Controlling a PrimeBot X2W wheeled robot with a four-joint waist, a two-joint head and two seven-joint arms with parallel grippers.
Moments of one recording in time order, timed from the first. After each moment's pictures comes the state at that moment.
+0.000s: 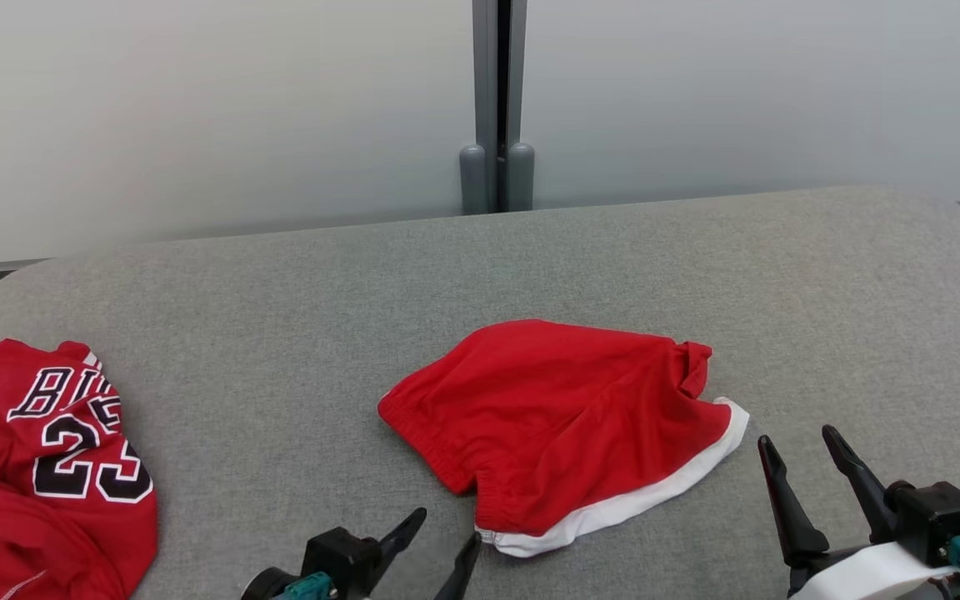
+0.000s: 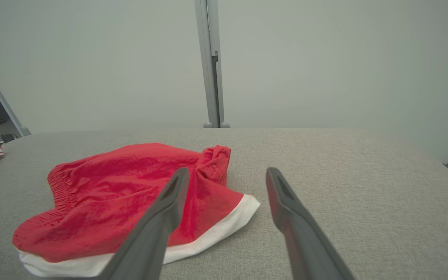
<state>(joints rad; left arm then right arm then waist) 0.03 0.14 -0.46 0.16 -0.36 -0.11 -0.01 0.08 -0.15 0.11 0.05 0.21 0.13 -0.01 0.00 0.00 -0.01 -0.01</state>
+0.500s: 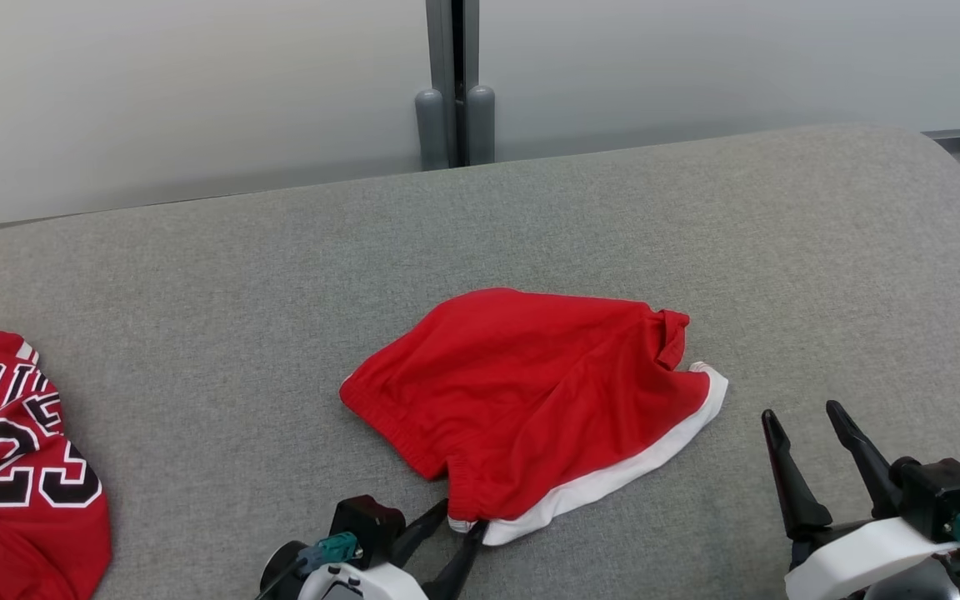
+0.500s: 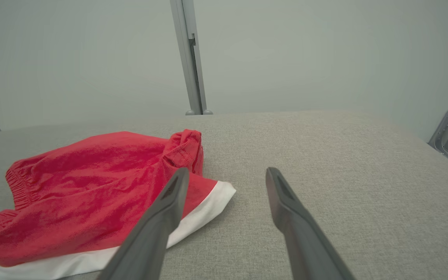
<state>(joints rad) -0.13 0.12 -0.59 0.38 -0.46 -0.13 -0.01 0.03 -0.15 0.11 0.08 0.22 0.13 -0.03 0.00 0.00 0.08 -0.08</state>
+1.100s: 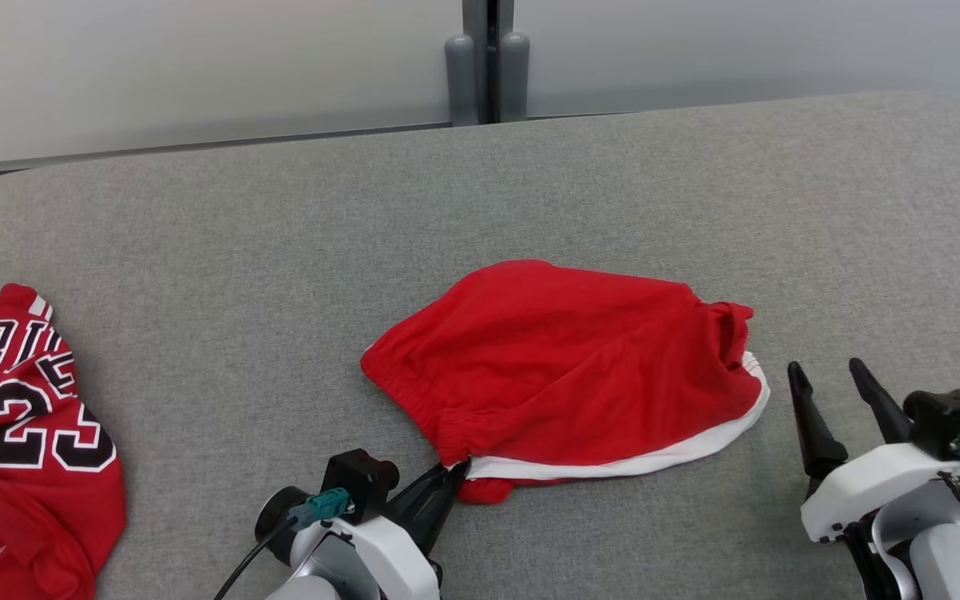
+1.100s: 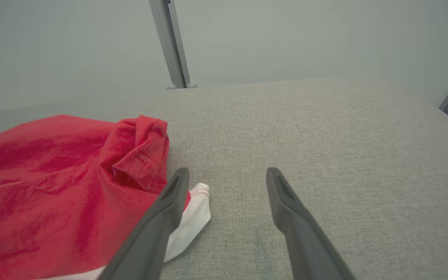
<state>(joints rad) -0.26 0.15 -0.66 0.46 -0.51 -0.13 -0.10 -0.20 -0.19 0.09 0.39 0.28 0.13 -0.05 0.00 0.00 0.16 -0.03</state>
